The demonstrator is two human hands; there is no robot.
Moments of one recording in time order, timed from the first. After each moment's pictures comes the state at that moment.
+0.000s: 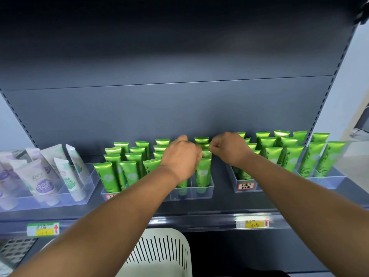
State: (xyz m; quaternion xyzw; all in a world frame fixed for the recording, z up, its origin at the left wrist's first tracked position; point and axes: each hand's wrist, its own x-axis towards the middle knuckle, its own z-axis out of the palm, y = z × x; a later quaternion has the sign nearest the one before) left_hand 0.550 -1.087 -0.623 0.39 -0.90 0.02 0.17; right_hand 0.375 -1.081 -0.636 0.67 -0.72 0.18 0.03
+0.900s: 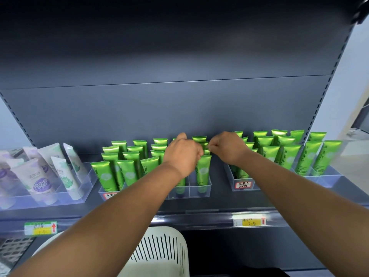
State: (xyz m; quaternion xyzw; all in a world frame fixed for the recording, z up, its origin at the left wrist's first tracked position) left_hand 0.538 -1.101 -0.634 0.41 -0.89 -0.02 0.19; right_hand 0.375 -1.077 -0.632 0.67 -0.73 0.17 0.00
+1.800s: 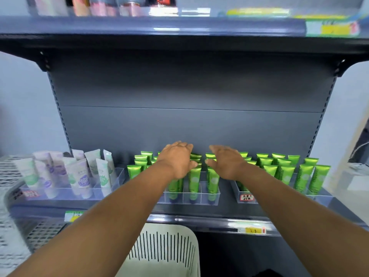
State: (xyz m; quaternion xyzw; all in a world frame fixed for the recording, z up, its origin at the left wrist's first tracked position) left_hand 0.616 -1.043 -0.567 0.46 -0.88 0.02 0.08; right_hand 0.455 -1.004 -0.573 0.67 -0.74 0.05 0.01
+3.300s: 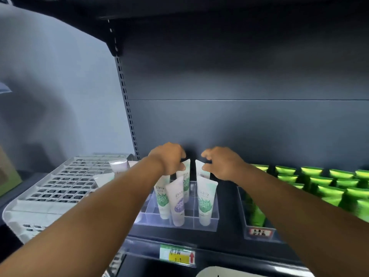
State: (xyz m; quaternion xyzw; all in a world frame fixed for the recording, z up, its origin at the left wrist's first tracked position) left_hand 0.915 -1.289 -0.598 0.54 -0.84 -0.03 0.00; right_hand 0.748 -1.243 -0.606 0.71 -0.69 0.10 -0.09
